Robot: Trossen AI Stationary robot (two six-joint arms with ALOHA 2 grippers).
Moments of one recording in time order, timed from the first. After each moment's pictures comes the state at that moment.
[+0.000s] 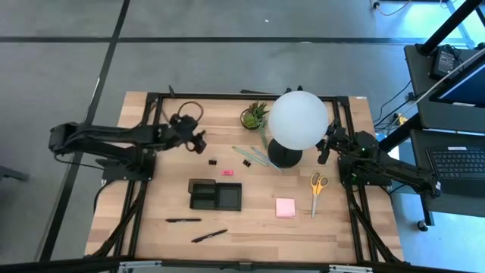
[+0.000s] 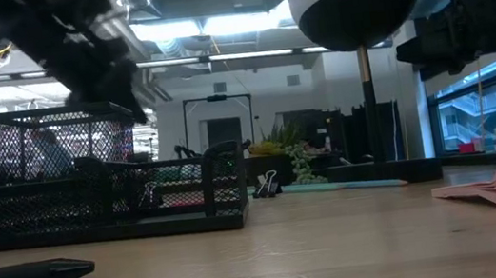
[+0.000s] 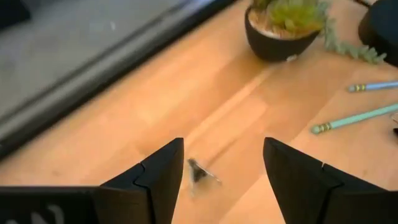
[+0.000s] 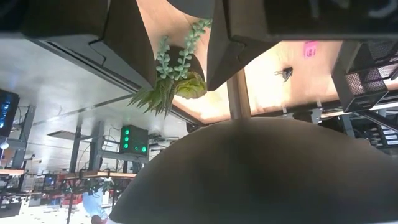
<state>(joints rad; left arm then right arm) 0.20 1.05 0.56 -0.30 -0.51 -0.41 -0.37 0.00 0.01 0.04 0.06 0.05</state>
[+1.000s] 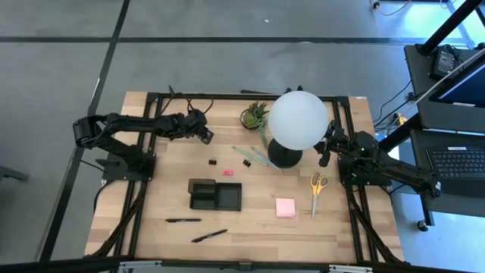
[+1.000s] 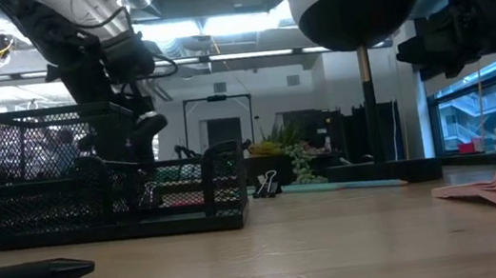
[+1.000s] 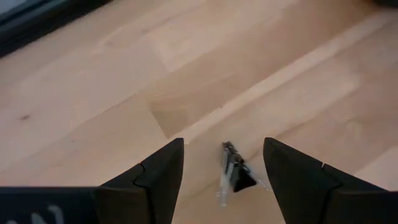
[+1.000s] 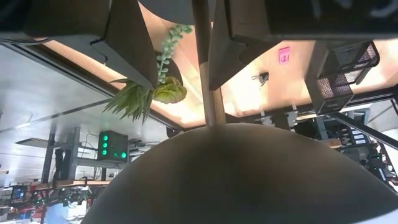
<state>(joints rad) 0.45 1.37 0.61 -0.24 -0.34 -0.49 -0.37 0.00 0.01 0.02 -0.03 0.10</state>
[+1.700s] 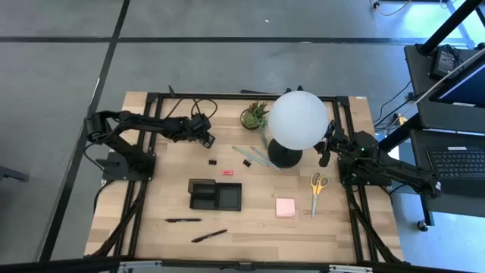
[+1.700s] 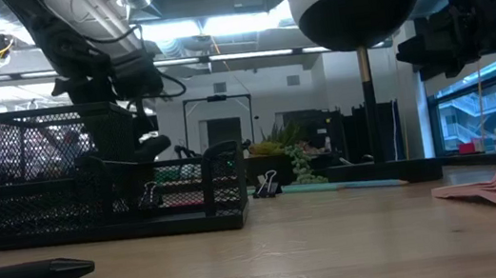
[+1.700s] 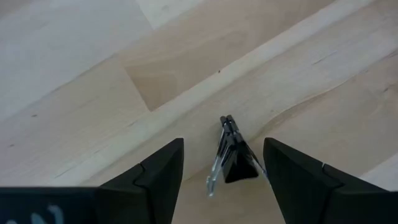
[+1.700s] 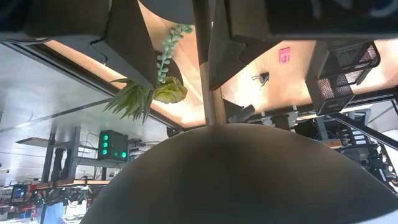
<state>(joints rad) 0.44 1.51 0.61 -0.21 -0.32 -0.54 -0.37 0.00 0.01 0.02 -0.03 0.09</state>
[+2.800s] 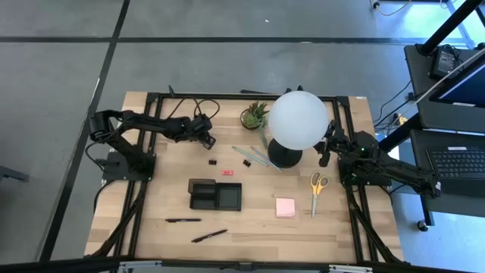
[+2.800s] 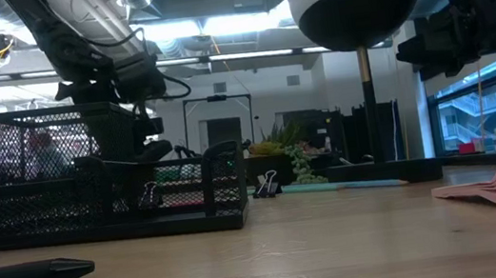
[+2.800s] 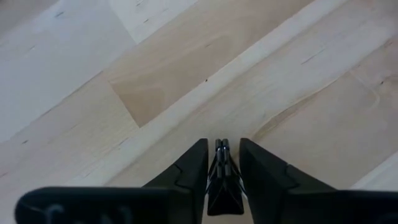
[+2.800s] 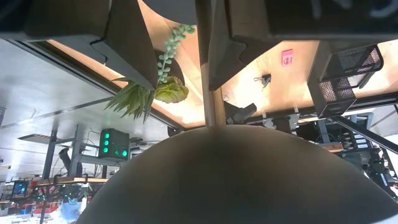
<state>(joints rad) 0.44 1.53 0.61 -0.17 -0.32 -0.43 -0.37 0.00 0.01 0.02 -0.03 0.07</state>
